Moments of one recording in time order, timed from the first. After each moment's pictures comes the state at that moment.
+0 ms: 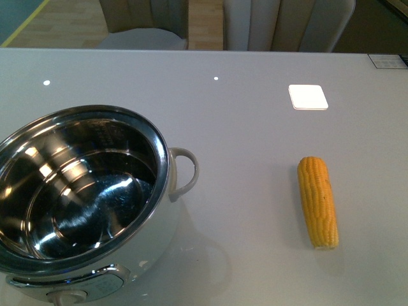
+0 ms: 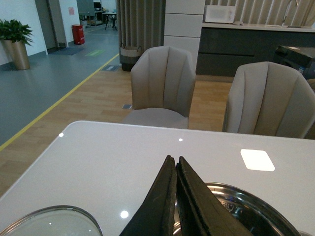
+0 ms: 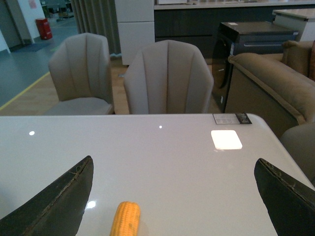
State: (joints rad) left arm 0.00 0.28 0.01 0.28 0.00 -0.01; right arm 0.00 0.01 0.02 0.00 0.00 0.00
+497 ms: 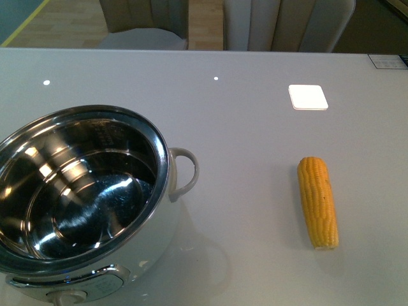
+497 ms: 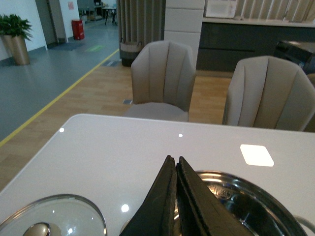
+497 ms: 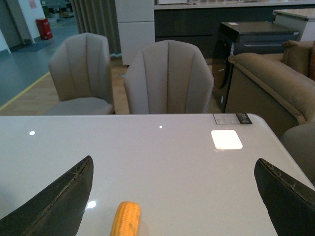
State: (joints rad) left arm 0.00 0.03 0.01 0.01 0.00 -0.01; right arm 0.00 0.01 0.02 0.00 0.00 0.00
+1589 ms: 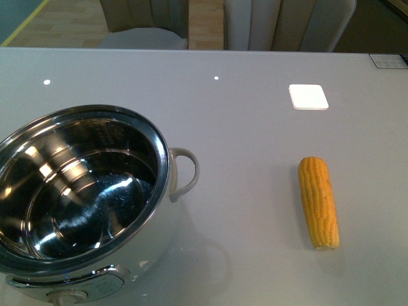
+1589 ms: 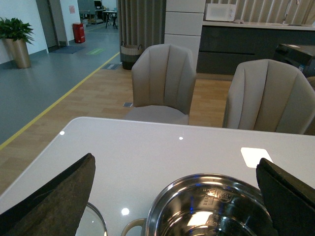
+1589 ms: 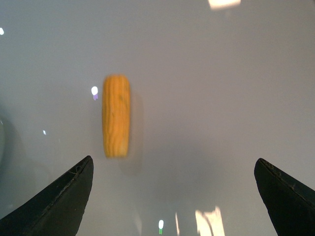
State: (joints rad) left arm 0.00 0.01 0.01 0.00 0.00 -0.01; right arm -0.02 0.42 0.20 -0.44 0.04 0.17
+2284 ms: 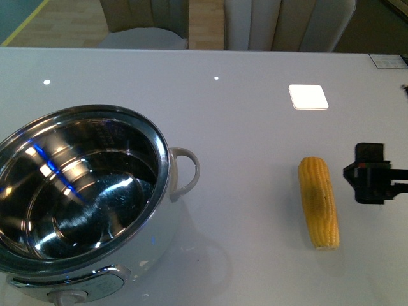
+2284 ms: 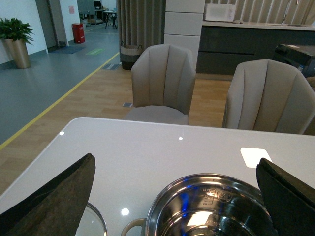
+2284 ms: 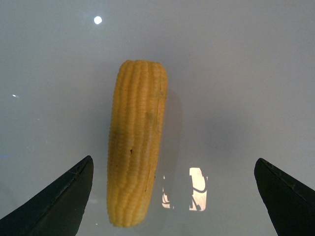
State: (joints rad) left arm 0.00 0.01 0.01 0.00 0.00 -0.01; right arm 0.15 1.80 0.54 0.38 0.05 0.10
